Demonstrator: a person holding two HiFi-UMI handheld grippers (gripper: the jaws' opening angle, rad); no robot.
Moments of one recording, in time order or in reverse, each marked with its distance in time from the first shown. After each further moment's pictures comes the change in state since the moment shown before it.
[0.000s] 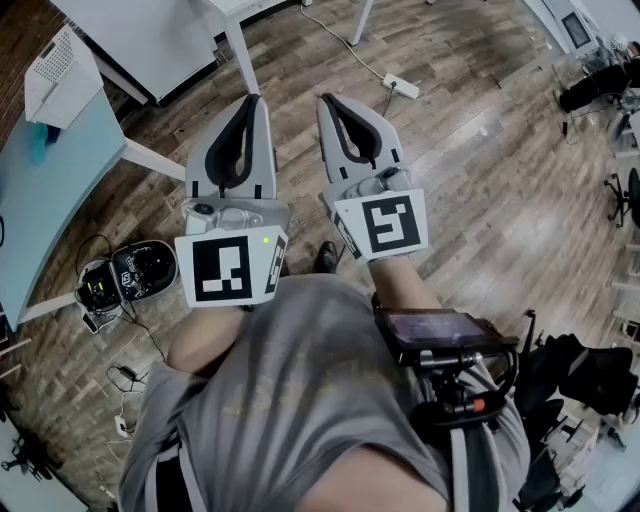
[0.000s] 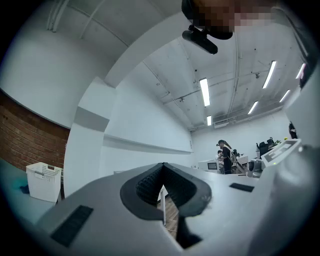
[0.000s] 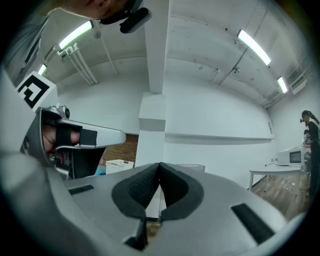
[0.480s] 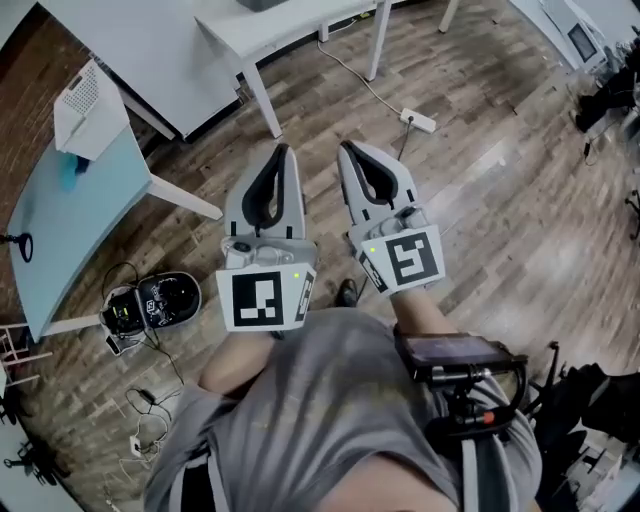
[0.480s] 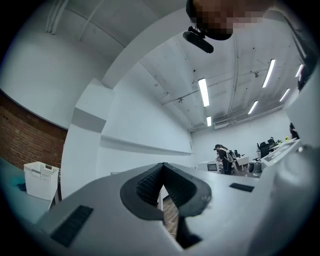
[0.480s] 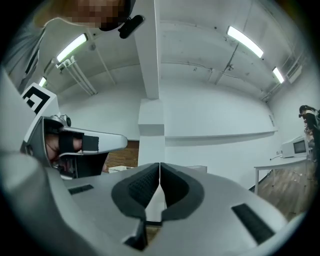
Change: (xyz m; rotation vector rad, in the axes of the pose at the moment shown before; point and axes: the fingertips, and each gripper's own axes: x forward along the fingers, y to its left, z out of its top) left arm 0.015 -0.046 -0.012 -0.005 -0.018 0.007; right arm -0.027 -0.039 -0.009 0.067 -0.041 0.044
